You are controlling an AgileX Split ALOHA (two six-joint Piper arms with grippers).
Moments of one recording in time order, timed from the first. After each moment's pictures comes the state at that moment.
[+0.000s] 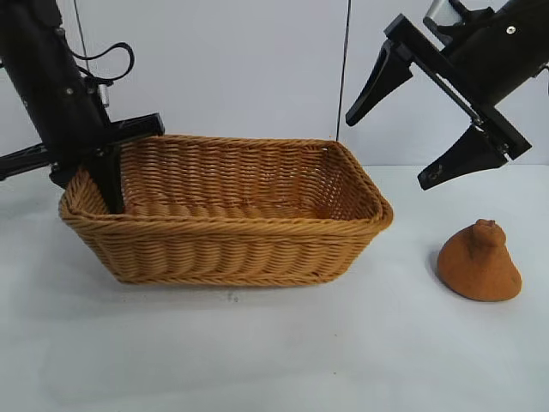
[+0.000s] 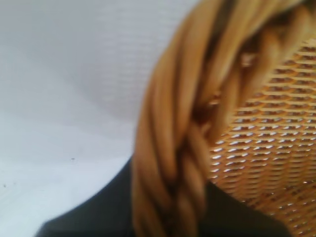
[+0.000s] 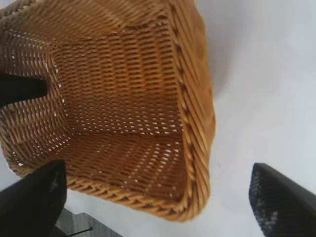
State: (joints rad) left arm -0.22 2.12 -1.60 -0.31 1.08 -0.23; right arm 0.11 1.82 -1.29 0.75 1.01 -0.27
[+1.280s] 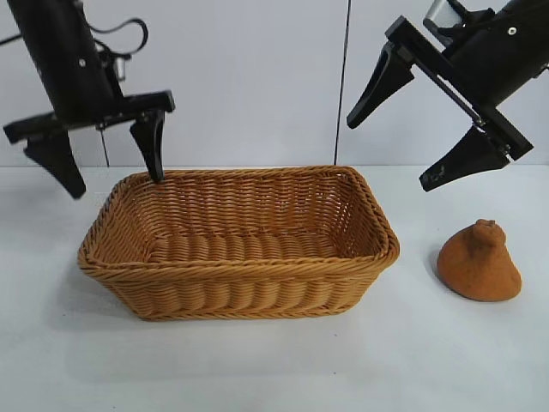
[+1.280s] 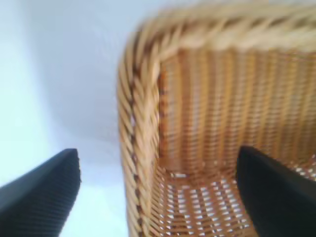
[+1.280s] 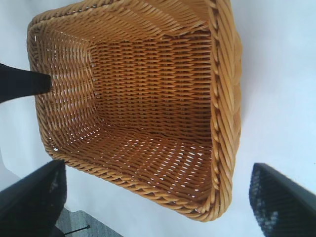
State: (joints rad) left arm -0.23 2.12 -1.86 -0.17 1.20 -0.21; right arm 0.11 1.82 -1.29 0.73 1.01 -0.27
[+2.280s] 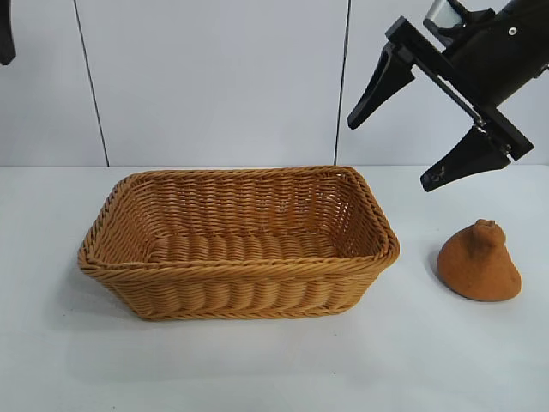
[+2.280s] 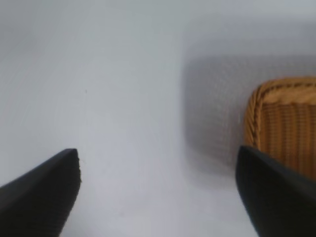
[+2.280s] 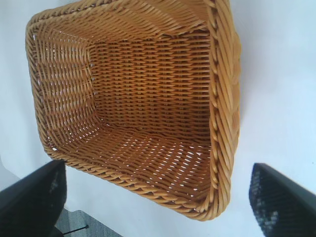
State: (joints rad) left arm -0.02 1.69 -1.60 -0.05 1.21 -0.04; right arm 0.11 1.82 -1.29 0.73 1.01 -0.27
